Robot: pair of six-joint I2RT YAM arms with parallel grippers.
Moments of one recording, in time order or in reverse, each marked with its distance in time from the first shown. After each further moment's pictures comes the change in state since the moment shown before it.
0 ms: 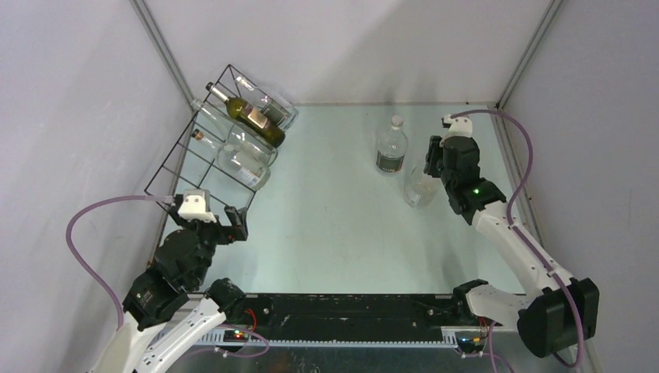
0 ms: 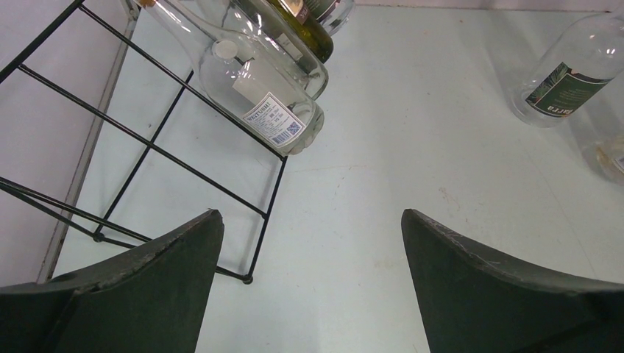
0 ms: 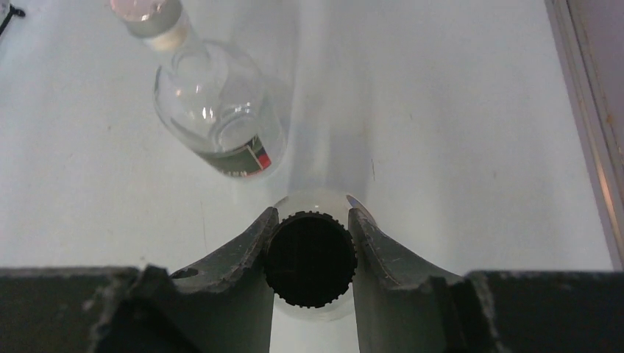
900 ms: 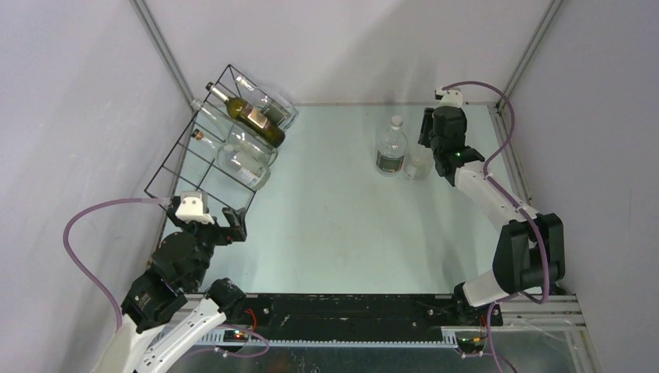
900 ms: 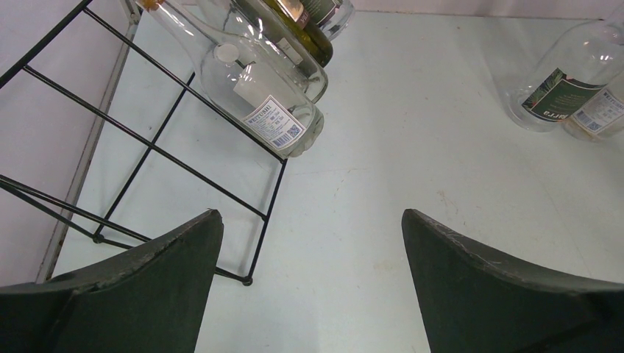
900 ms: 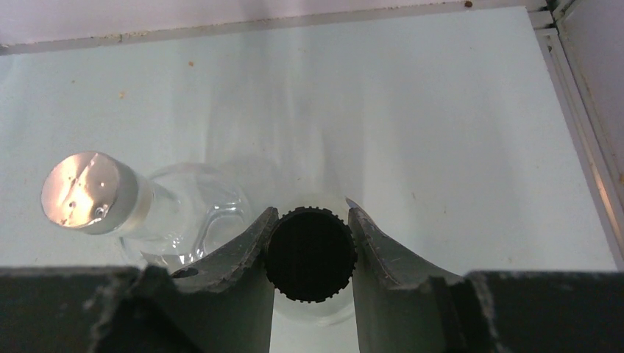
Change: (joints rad) left arm 0.000 -0.021 -0.002 0.000 -0.001 0.003; right arm -0.087 0.390 0.215 0.222 -0.002 -0.027
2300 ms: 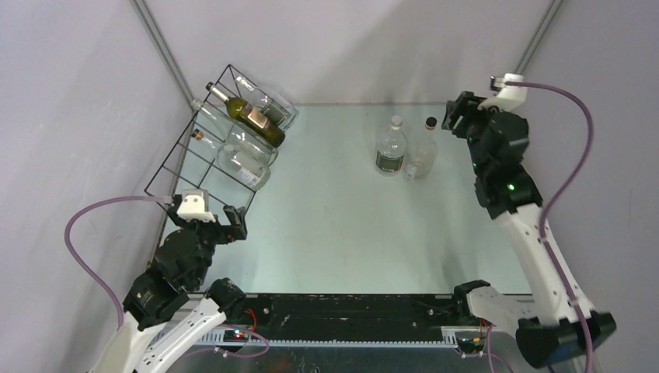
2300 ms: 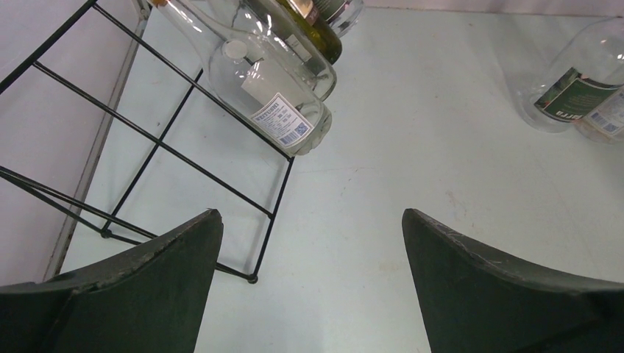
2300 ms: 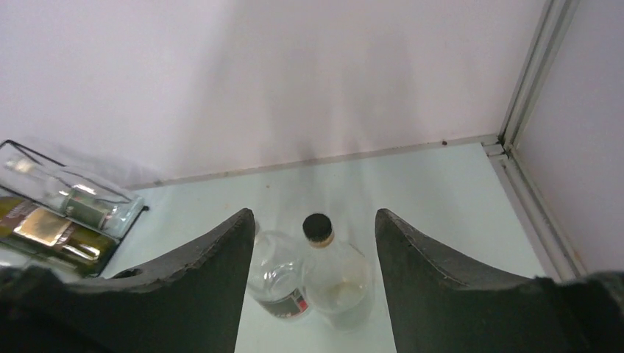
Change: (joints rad) left arm 0.000 0.007 0.000 0.000 -0.017 -0.001; right arm -0.004 -0.380 0.069 -0.065 -0.018 -0.002
